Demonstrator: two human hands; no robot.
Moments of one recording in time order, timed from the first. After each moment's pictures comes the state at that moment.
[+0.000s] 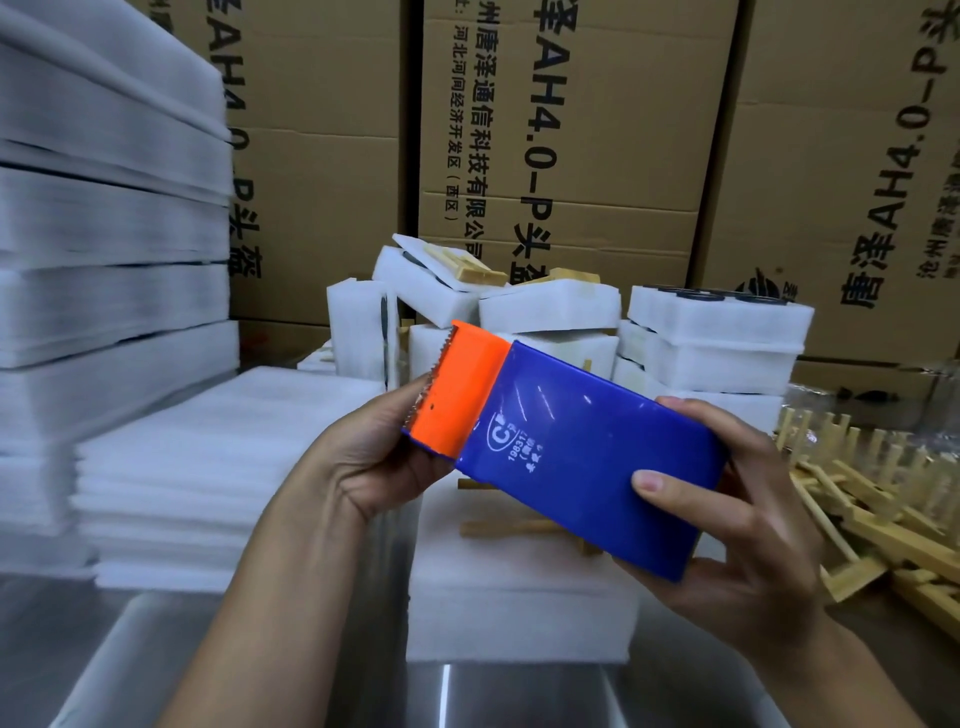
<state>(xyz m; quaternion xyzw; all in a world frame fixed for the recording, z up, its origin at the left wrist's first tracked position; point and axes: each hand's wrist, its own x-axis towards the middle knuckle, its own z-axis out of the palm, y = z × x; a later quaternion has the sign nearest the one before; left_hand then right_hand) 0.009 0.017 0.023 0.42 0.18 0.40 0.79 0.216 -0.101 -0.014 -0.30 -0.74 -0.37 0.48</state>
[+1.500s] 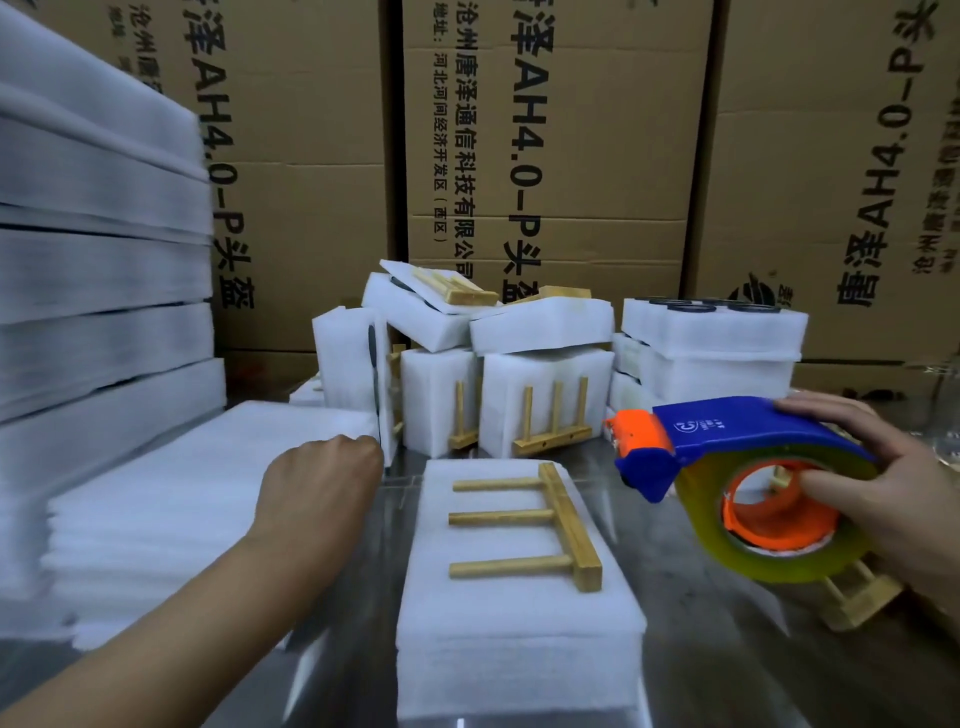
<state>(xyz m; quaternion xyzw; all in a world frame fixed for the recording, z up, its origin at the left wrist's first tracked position) -0.013 0.028 0.009 0.76 0.58 0.11 -0.28 0.349 -0.102 -0.001 -0.51 -0.58 0.05 0.63</state>
